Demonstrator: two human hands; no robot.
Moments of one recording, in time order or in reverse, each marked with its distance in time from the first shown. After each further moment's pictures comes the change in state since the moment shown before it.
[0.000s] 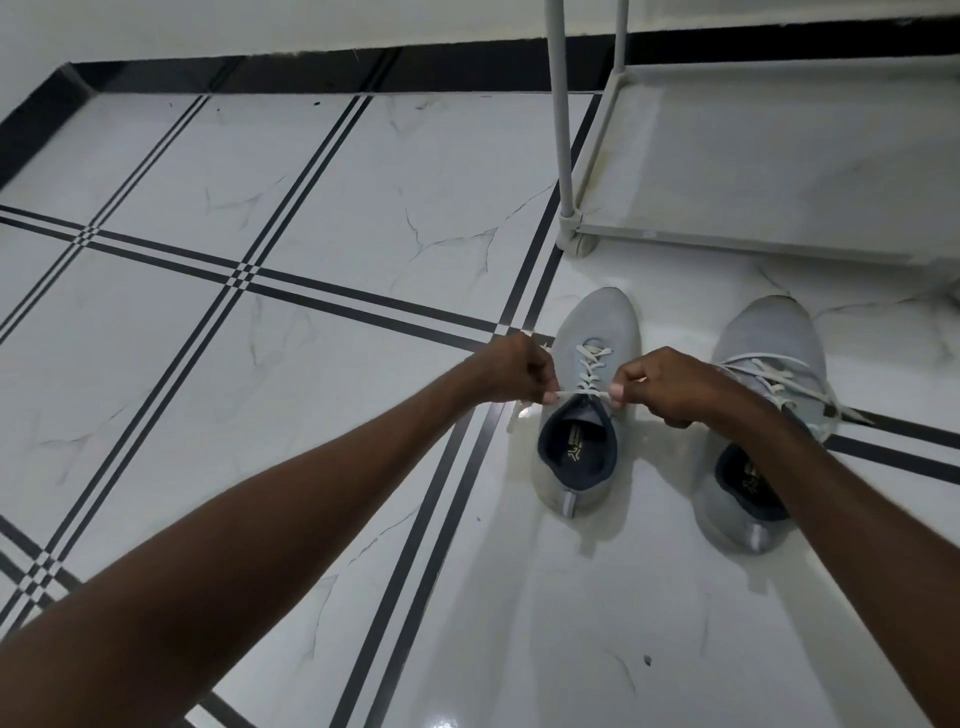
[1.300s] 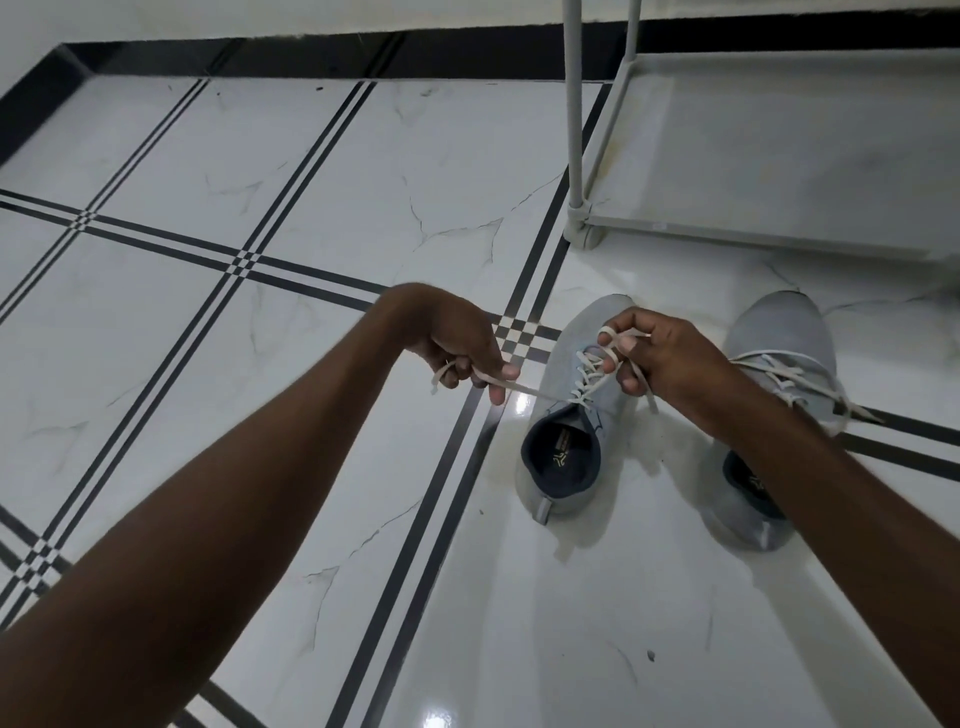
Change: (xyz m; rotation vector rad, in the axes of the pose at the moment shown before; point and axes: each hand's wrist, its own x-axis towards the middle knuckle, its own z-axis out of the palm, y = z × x) left_hand -0.030 -0.001 -0.082 -0.141 -0.557 -0.329; right_hand 0.000 -0.016 0.016 0.595 0.090 -0.239
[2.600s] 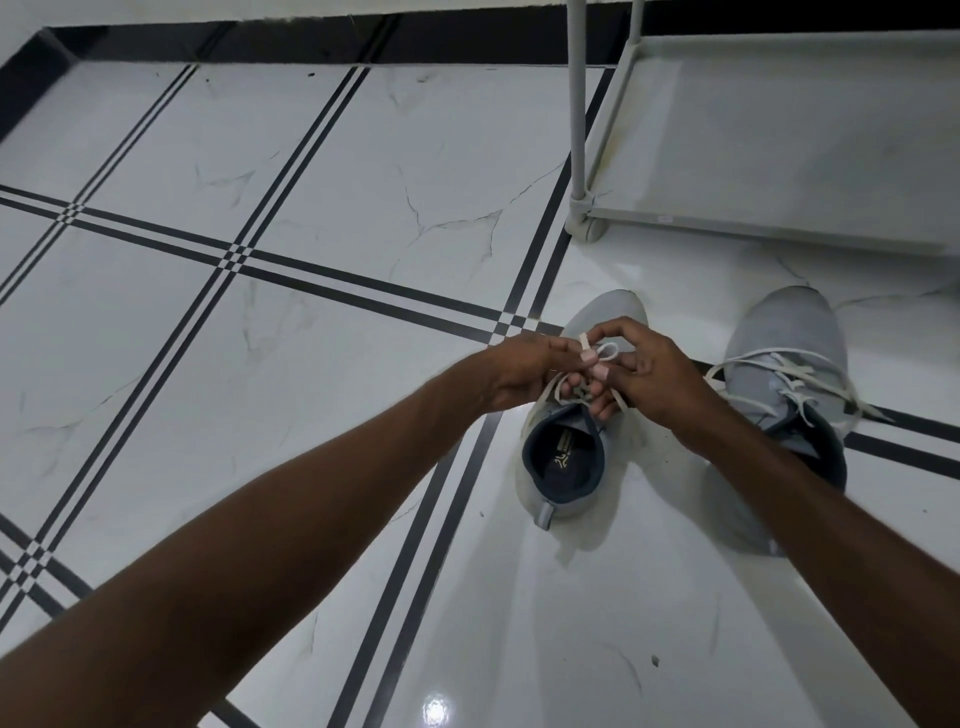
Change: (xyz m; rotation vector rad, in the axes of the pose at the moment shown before) left_hand 0.087 0.012 0.066 -0.971 0.052 0.457; right_hand 0.001 0.018 0.017 -0.174 0.054 -0.018
